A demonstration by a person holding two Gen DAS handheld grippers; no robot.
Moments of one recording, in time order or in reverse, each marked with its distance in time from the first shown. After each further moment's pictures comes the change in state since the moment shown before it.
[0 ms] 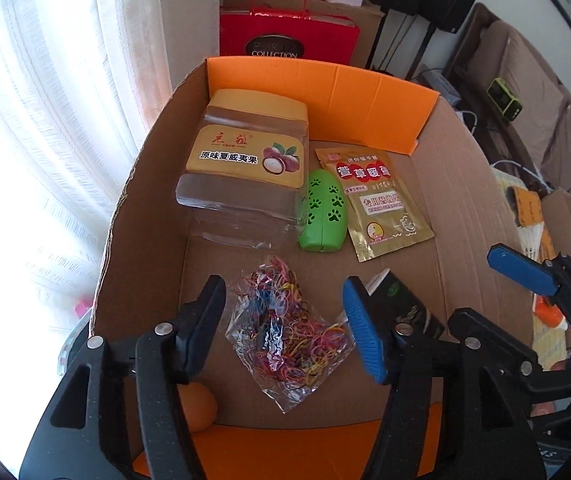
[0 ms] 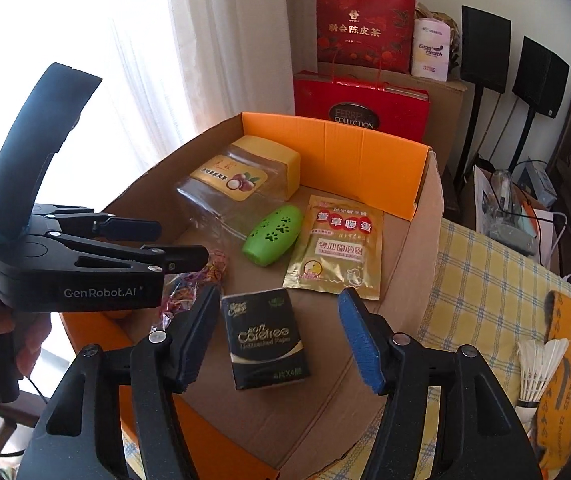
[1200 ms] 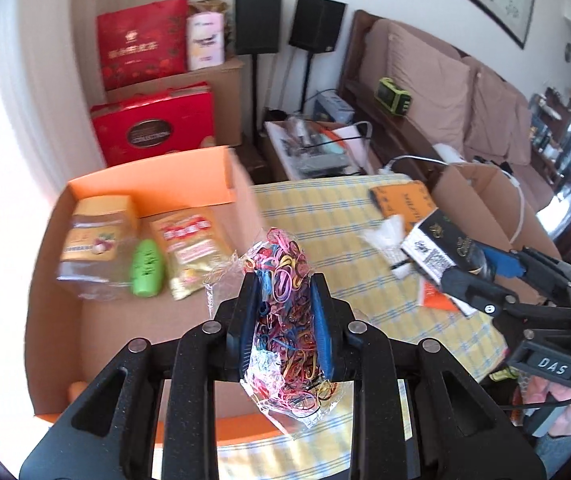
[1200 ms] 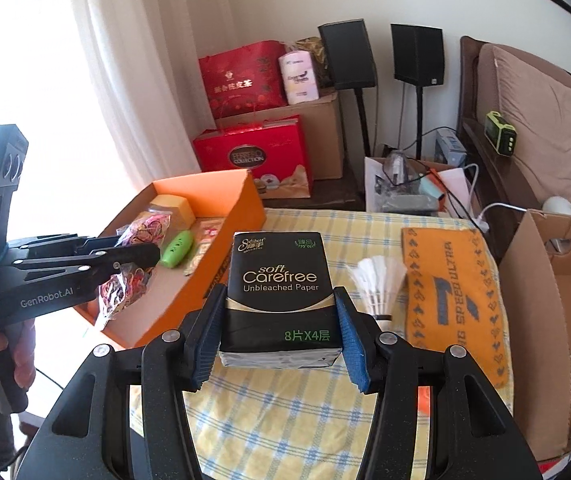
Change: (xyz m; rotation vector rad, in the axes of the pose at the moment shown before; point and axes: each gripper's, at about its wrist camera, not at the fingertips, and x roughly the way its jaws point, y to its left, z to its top) left arm -0.083 -0.153 -0.017 0.242 -0.175 -0.121; right arm -0.150 -0.116 -0.068 0.247 -0.151 -0.090
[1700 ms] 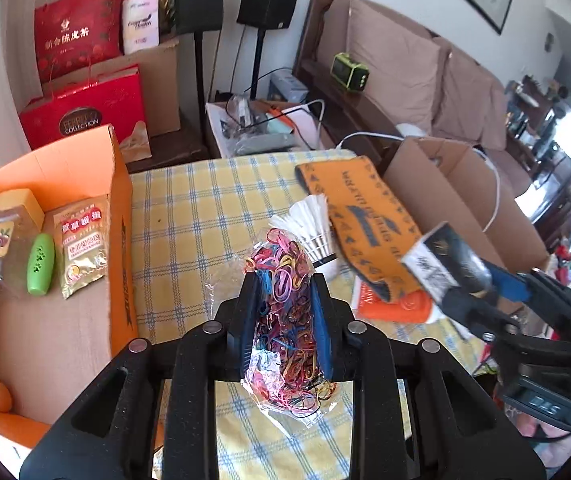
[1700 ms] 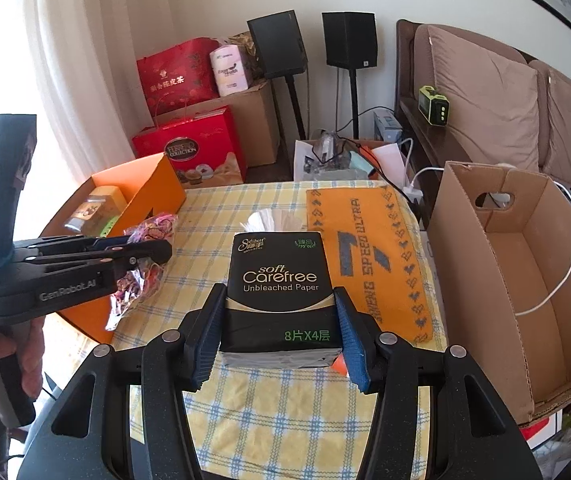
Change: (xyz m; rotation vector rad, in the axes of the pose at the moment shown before) left arm 0.054 -0.104 -0.007 0.042 0.043 -0.131; right arm -0.034 -0.076 -0.047 0.085 0.004 -0.168
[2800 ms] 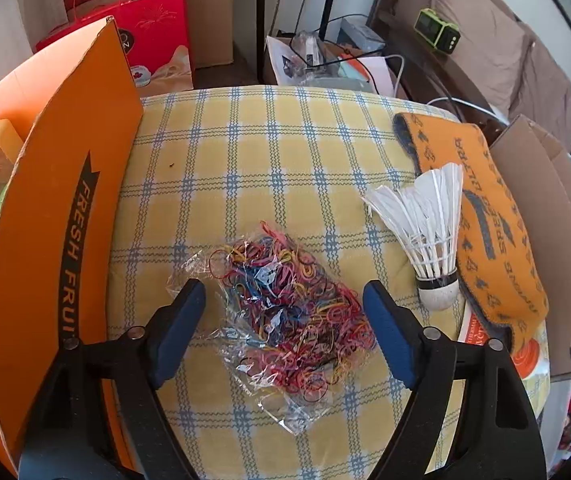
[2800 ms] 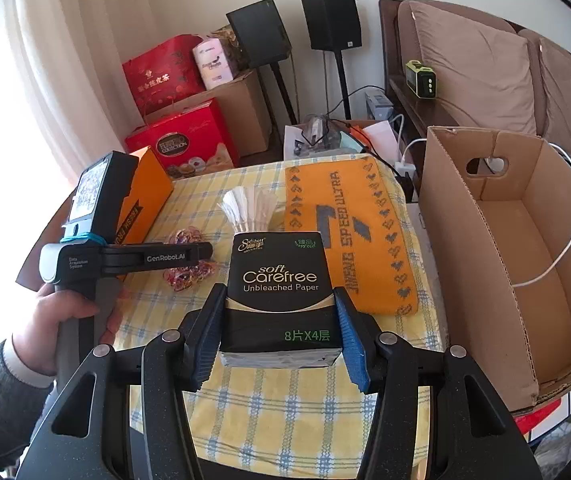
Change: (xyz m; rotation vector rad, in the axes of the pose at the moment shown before) left arm 0.125 0.037 -0.009 -0.165 0.173 0.181; right arm 0.000 -0.034 -0.023 0.075 0.036 0.027
